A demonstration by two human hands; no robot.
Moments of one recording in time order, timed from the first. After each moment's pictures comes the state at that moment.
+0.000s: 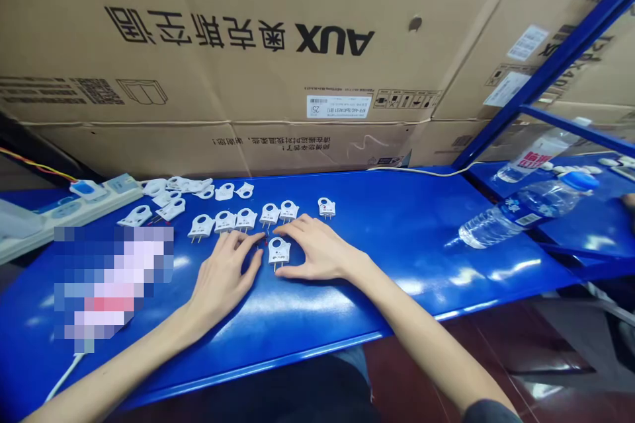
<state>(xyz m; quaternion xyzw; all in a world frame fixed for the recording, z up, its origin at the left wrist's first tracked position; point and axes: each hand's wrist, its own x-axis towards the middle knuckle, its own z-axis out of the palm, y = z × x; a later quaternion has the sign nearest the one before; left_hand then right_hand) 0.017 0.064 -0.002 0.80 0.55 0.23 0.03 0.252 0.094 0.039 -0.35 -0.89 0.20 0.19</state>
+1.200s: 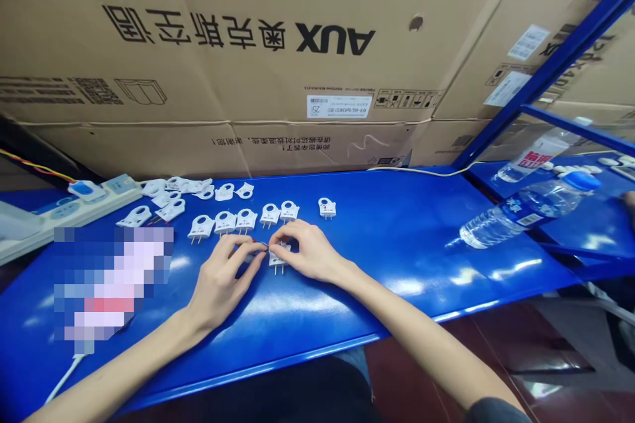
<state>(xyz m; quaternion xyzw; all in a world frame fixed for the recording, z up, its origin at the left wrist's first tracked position) 0.014 0.062 -0.001 0.83 0.43 0.36 -0.02 0.228 0.093 0.018 -0.39 -0.80 0.32 0.34</state>
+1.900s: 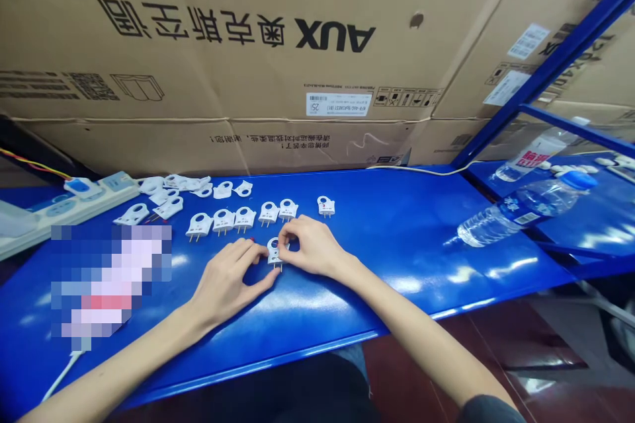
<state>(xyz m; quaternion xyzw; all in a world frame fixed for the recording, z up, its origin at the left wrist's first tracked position) 0.021 0.060 0.002 0.86 0.40 0.30 0.01 0.234 0.096 0.023 -0.43 -0.83 0.24 0.27</state>
